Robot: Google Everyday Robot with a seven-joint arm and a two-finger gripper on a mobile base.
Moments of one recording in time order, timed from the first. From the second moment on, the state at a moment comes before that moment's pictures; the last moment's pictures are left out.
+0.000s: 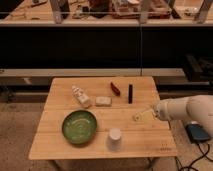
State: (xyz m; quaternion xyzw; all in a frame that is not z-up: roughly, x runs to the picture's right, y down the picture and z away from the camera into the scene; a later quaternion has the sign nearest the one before) arm 0.188 0.103 0.667 0.20 -0.23 -0.78 0.55
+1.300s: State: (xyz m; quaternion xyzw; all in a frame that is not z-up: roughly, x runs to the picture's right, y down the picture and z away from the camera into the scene) arm 0.189 0.127 0.656 0.29 -0.17 -0.83 0.44
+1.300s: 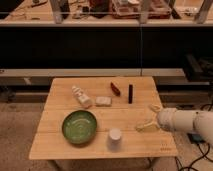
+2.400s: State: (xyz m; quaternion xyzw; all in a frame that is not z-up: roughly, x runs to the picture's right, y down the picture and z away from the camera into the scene) arm 0.152 0.165 0.664 0.36 -0.13 -0.87 0.32
